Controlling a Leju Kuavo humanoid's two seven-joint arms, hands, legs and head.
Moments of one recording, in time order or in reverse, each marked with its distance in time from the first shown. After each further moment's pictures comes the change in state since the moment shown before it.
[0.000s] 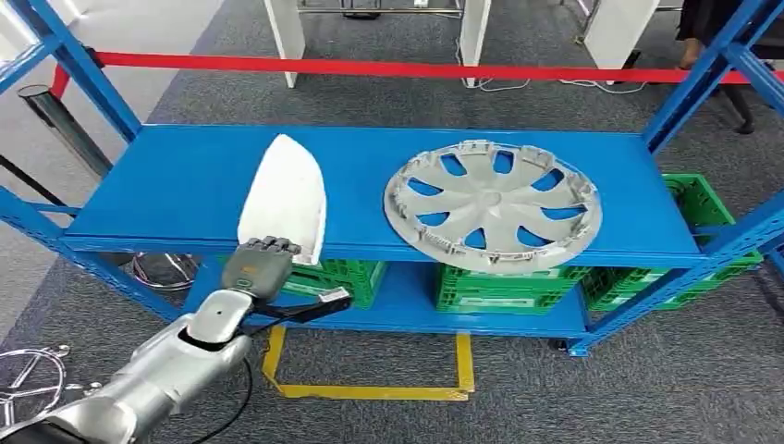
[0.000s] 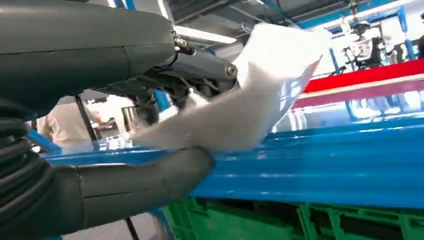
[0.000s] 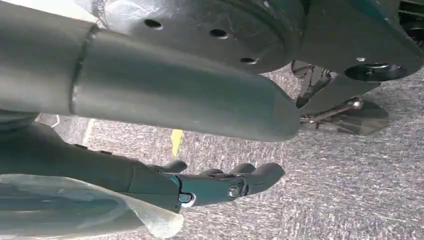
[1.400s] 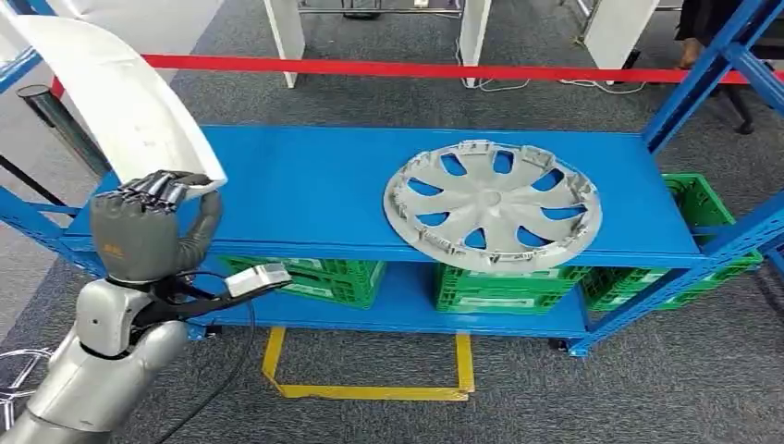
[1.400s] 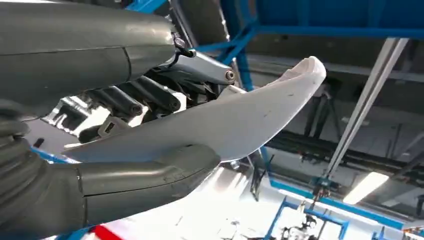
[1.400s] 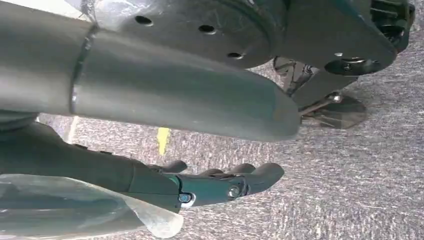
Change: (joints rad) left arm 0.199 0.097 0.176 -0.903 0.173 0.215 -0.203; right arm 0.005 0.000 0.021 0.000 -0.062 -0.023 -0.064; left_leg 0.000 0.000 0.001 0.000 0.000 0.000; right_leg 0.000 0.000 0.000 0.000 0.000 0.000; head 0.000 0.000
